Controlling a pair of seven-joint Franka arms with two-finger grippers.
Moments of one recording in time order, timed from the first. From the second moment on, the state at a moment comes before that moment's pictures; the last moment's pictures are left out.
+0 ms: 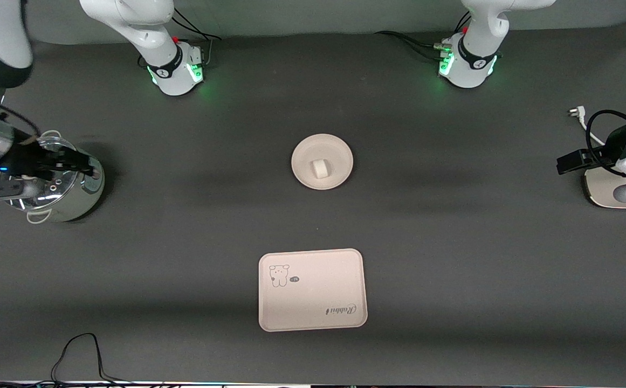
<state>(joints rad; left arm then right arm) -0.04 0.10 0.04 -1.60 0.04 1.55 -0.11 -0.20 0.03 0.15 -1.68 0.05 1.63 -0.07</state>
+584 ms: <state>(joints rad) -0.04 0.11 0.05 -1.60 0.04 1.55 -0.11 0.05 -0.03 0.06 -1.74 0.07 1.66 0.06</state>
